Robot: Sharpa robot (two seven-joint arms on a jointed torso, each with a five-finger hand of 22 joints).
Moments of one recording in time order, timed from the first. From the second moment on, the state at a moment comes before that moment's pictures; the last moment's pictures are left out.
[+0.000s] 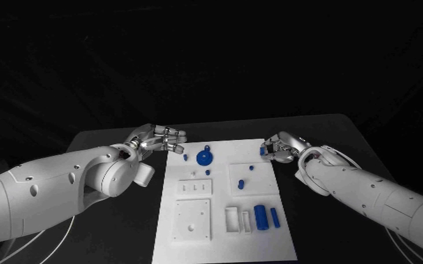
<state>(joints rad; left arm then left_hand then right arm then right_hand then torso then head) 1.38 -0.78 -0.21 1.38 -0.11 -0.24 0.25 1.37 -0.02 0.16 -0.12 0.08 1.03 0.14 0.06 0.06 1.16 0.11 0.06 0.06 1.31 0.06 0.12 0.13 0.08 0.98 0.04 0.48 0.24 1.01 -0.64 0.24 0.90 -1.35 -0.34 0.17 1.29 -0.13 0.30 -0.13 0.12 1.07 0.11 0.06 0.06 1.27 0.01 1.11 1.23 1.43 -0.06 1.01 1.07 0.07 1.46 -0.08 1.04 1.31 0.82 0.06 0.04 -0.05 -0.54</state>
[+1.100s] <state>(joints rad) 1.38 -0.77 -0.21 1.37 -0.11 -0.24 0.25 1.37 -0.02 0.16 -0.12 0.08 1.03 0.14 0.06 0.06 1.16 0.11 0.06 0.06 1.31 0.06 0.12 0.13 0.08 0.98 0.04 0.48 0.24 1.01 -0.63 0.24 0.90 -1.34 -0.32 0.17 1.26 -0.09 0.37 -0.13 0.10 1.13 0.09 0.06 0.06 1.28 0.00 1.12 1.24 1.44 -0.07 1.02 1.08 0.07 1.47 -0.08 1.05 1.31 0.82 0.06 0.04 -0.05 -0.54</state>
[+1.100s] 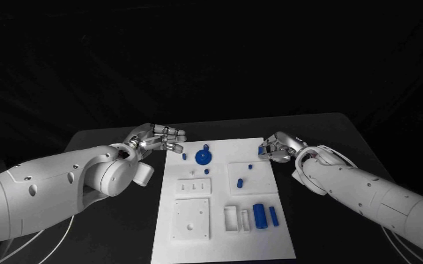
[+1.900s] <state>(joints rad) 1.38 -0.76 -0.21 1.36 -0.16 -0.22 0.20 1.31 -0.02 0.12 -0.04 0.07 1.08 0.09 0.06 0.07 1.46 -0.01 0.11 0.08 1.47 -0.07 0.61 0.43 0.05 1.15 -0.08 0.74 0.39 1.02 -0.67 0.24 1.07 -1.32 -0.36 0.12 1.26 -0.06 0.39 -0.13 0.05 1.19 0.07 0.06 0.06 1.28 -0.01 1.12 1.24 1.44 -0.08 1.03 1.10 0.07 1.47 -0.10 1.05 1.31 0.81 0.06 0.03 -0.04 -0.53</state>
